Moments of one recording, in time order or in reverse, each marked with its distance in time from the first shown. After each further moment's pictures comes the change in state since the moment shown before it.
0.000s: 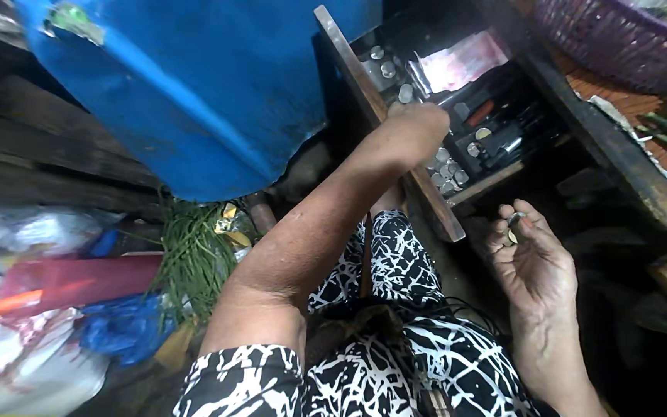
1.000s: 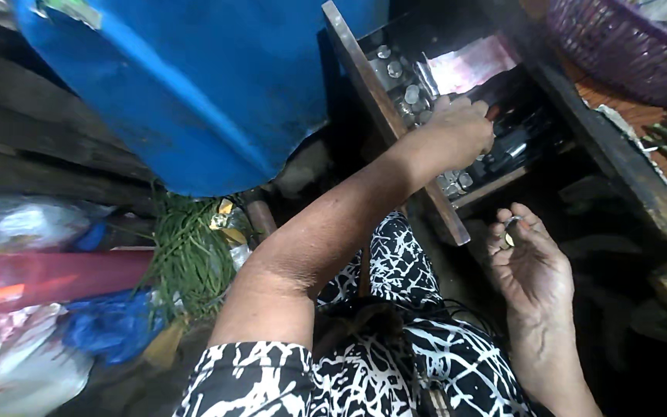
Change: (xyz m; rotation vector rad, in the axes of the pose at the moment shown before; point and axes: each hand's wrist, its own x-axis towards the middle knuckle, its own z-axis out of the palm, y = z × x) left_hand 0.024 0.023 0.005 0.058 0.096 0.253; right_hand 0.004 0.004 0.003 -0.046 -0.008 0.003
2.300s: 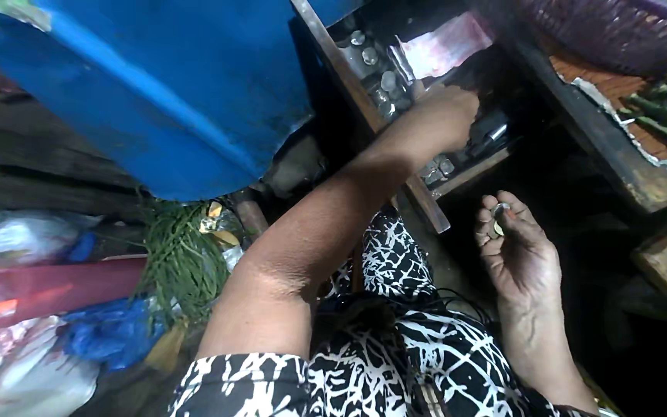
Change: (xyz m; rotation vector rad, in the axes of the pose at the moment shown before) left_hand 0.014 0.019 -0.008 -0.091 -0.040 -0.212; right_hand -0.005 -0.003 -0.008 0.073 0.002 0.011
